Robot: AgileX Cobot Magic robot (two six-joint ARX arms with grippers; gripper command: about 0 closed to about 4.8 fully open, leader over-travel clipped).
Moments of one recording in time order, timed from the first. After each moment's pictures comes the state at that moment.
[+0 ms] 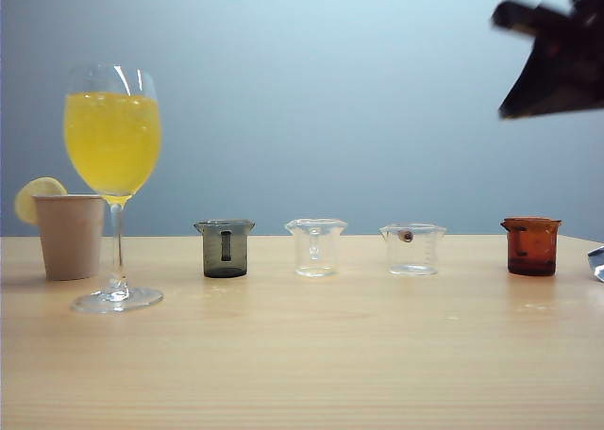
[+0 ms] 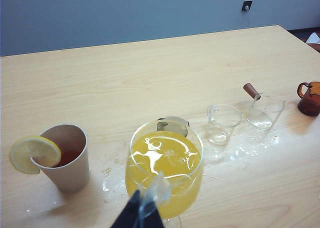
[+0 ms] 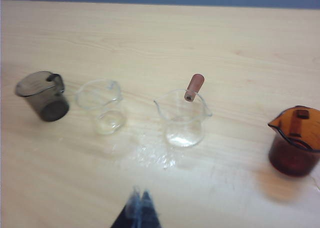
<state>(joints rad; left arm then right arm) -0.30 0.61 0.76 -0.42 0.09 0.00 0.41 0.87 0.46 0.11 0.00 0.12</state>
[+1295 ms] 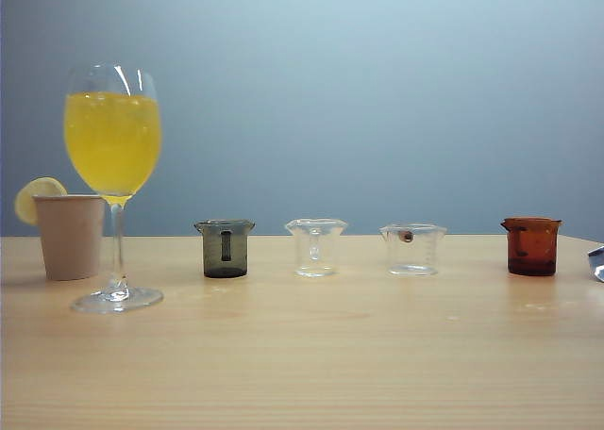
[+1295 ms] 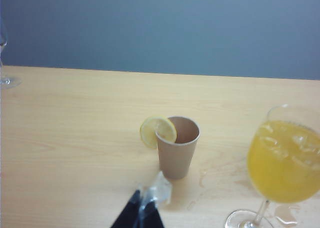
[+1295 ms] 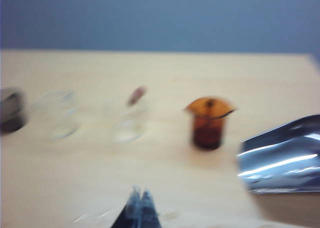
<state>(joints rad) 0.08 0.10 0.45 -0.43 0.09 0.00 0.40 0.00 0.05 -0.07 0.23 0.05</state>
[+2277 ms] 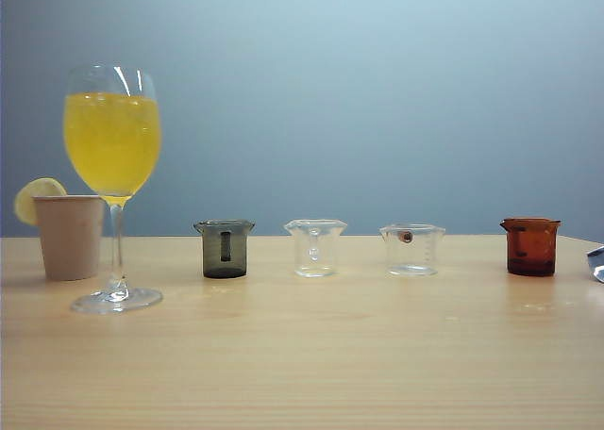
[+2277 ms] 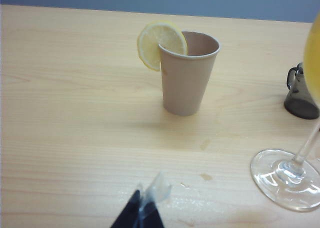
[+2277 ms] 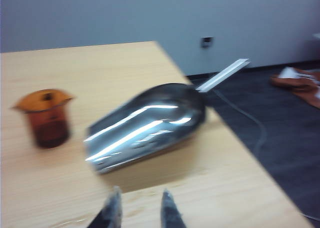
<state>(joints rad) 0.08 0.00 0.01 -0.18 0.09 0.00 0.17 0.00 0.00 -0.09 0.49 0.05</state>
